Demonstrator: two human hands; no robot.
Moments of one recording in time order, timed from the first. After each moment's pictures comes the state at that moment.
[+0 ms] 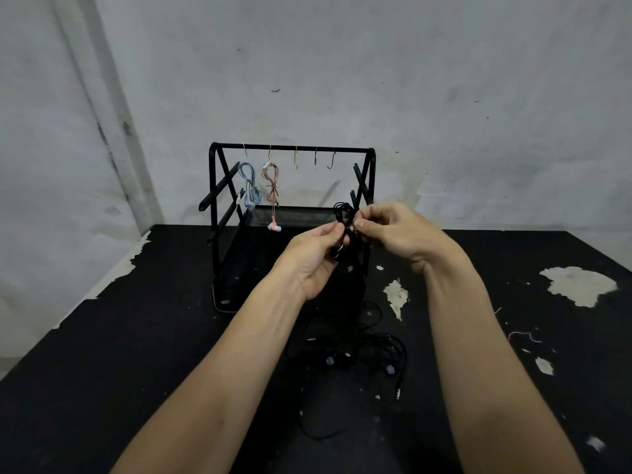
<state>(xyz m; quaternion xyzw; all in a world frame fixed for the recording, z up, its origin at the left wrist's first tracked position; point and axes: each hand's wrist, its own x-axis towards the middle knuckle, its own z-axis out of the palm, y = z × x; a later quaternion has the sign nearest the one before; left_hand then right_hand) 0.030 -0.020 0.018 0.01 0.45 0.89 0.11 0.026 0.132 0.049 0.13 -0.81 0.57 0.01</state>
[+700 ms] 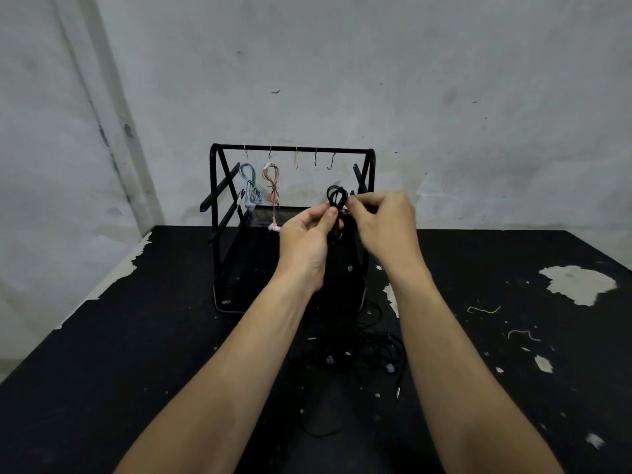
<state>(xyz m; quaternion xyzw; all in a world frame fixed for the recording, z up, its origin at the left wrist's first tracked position) 0.035 -0.012 0.029 0.01 0.46 0.88 -0.07 0.036 0.095 0.052 0.04 -0.83 0.48 0.28</state>
